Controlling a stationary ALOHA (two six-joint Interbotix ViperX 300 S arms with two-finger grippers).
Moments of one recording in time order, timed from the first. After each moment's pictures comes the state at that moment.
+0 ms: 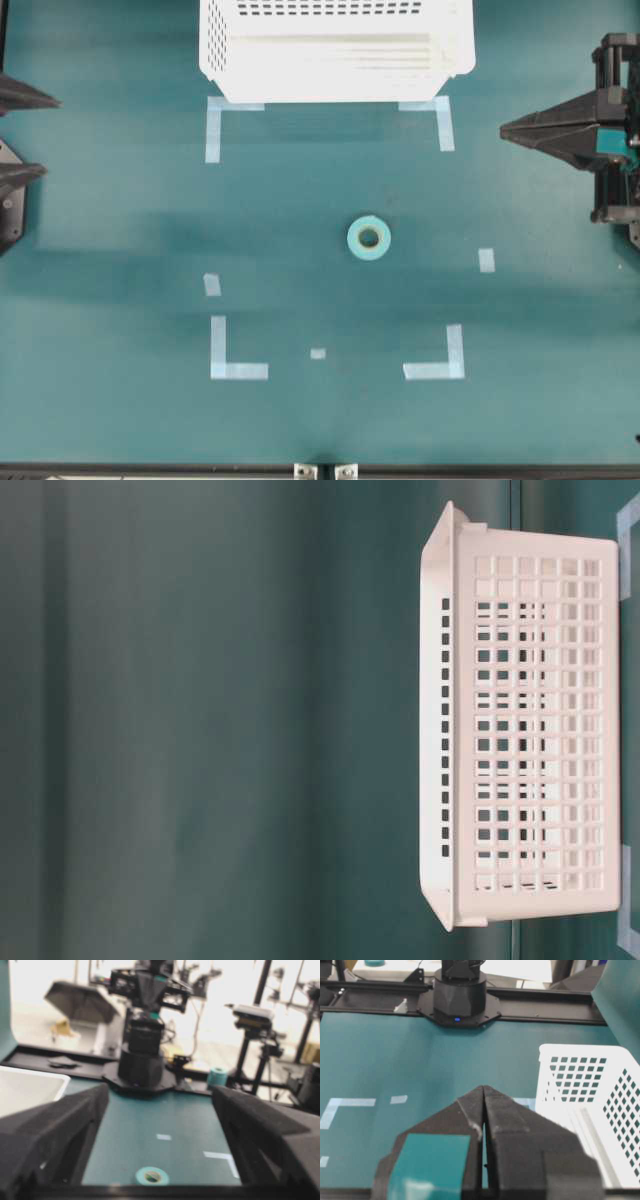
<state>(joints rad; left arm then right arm) 0.00 -1.36 1.40 -0.03 -0.30 -0.12 -0.05 -0.86 1.12 0.00 -0.20 0.11</state>
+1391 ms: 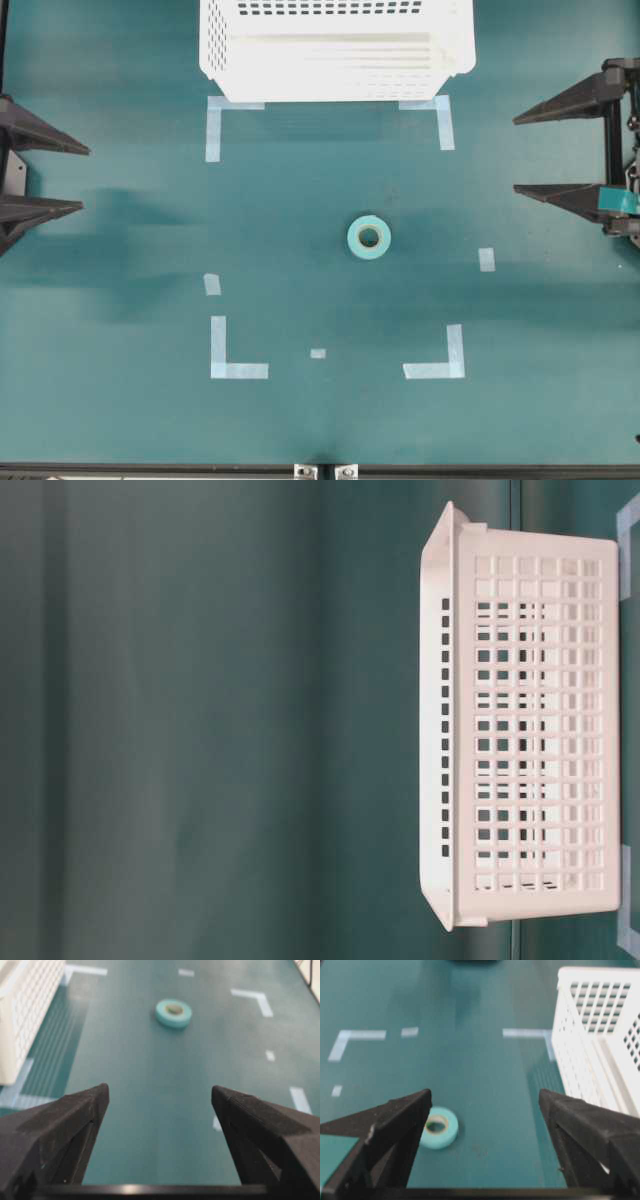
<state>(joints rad) 0.00 -1.43 1.52 -0.03 0.10 -0.12 -0.02 -0.92 1.18 -0.05 -0.02 0.17</state>
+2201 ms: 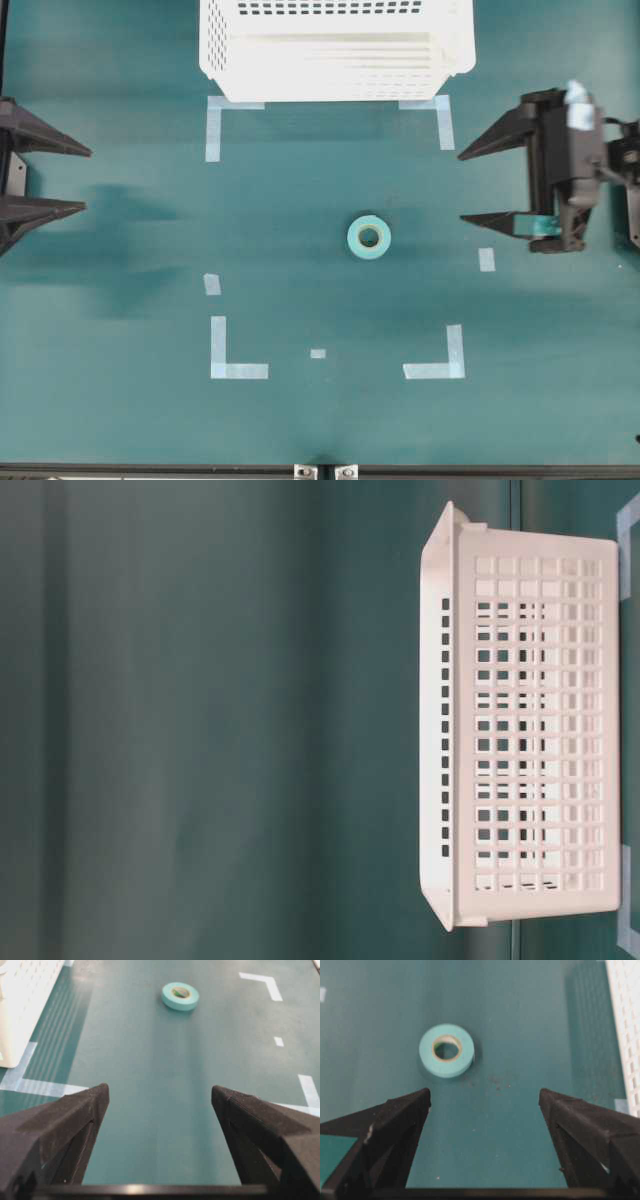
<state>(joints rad) 0.01 -1.43 1.54 -0.03 0.11 -0.12 0.02 -0.51 1.02 -0.05 0.11 0.18</state>
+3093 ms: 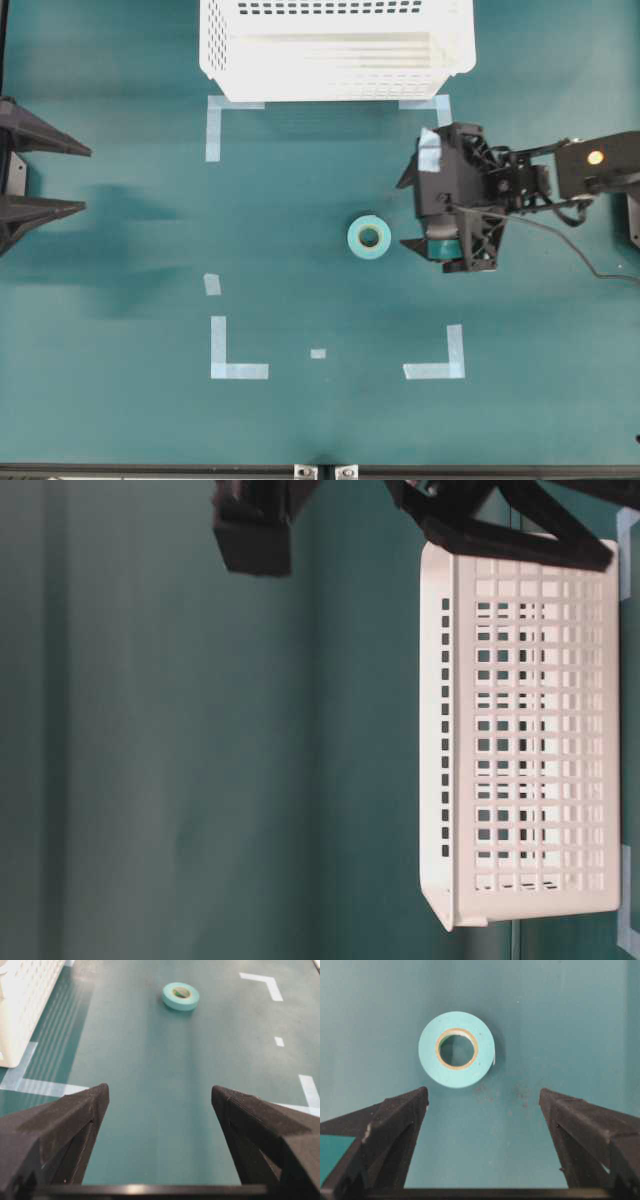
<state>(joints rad) 0.01 -1.43 1.54 -0.03 0.11 -0.12 0.06 -0.10 0.80 -0.05 0.16 0.18</state>
